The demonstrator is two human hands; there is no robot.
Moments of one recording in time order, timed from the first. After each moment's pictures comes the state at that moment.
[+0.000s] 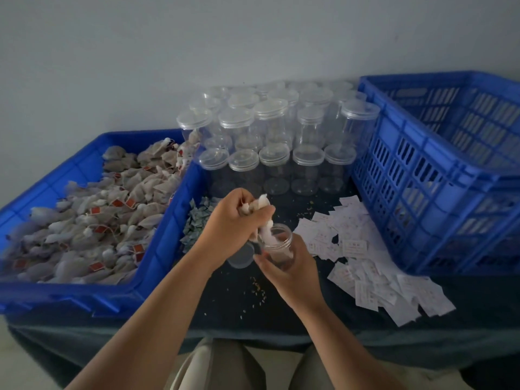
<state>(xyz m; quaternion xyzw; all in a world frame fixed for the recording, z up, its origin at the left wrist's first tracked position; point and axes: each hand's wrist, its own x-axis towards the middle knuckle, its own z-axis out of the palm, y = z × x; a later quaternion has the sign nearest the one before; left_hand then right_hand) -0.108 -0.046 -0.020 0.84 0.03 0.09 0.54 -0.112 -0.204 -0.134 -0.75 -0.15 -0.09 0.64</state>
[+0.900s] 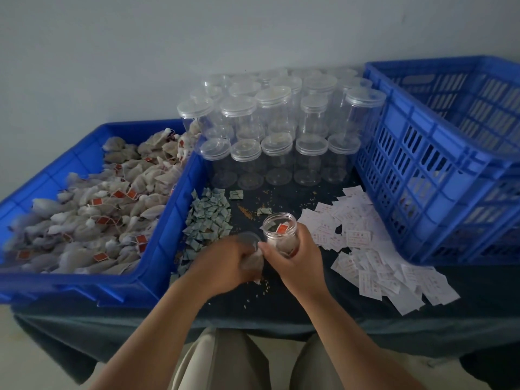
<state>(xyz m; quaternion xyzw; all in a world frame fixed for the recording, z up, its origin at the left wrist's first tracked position) -0.142 -0.013 -0.088 0.98 -0.07 -0.04 0.16 -0.114 -0.203 -0.135 -0.74 -0.13 -0.12 0.65</state>
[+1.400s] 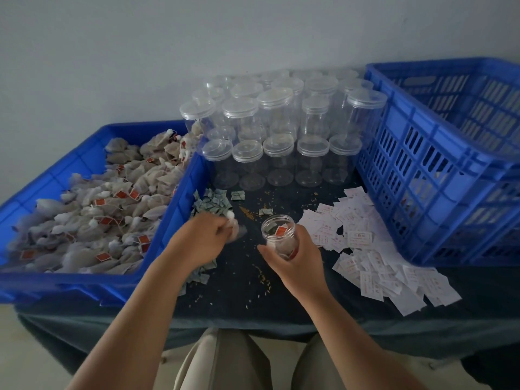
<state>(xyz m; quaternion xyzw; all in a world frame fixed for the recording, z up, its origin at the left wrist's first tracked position) -0.127 0.018 -0.041 0.99 0.06 -0.02 0.16 -0.114 -0.203 -0.134 -0.75 -0.13 -0.09 0.64</state>
